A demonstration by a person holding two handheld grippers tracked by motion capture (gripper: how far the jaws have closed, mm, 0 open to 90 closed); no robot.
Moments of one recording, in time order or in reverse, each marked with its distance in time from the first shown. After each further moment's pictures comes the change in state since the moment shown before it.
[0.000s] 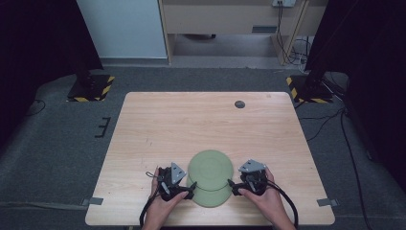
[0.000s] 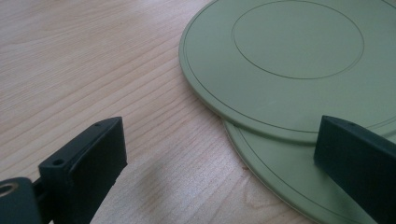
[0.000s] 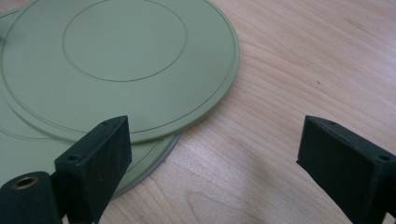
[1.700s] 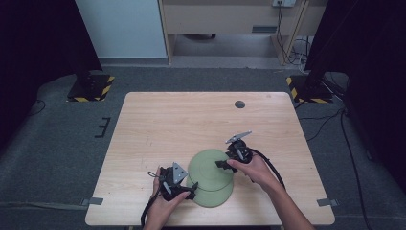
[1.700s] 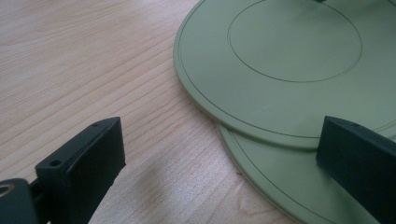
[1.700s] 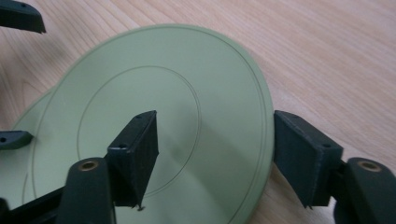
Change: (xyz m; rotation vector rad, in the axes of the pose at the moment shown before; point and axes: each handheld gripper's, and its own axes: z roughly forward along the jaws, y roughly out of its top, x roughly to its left) left arm -0.003 0.002 0.003 0.006 -0.003 0.003; right arm -0.036 0.068 0.058 0.148 0.311 0.119
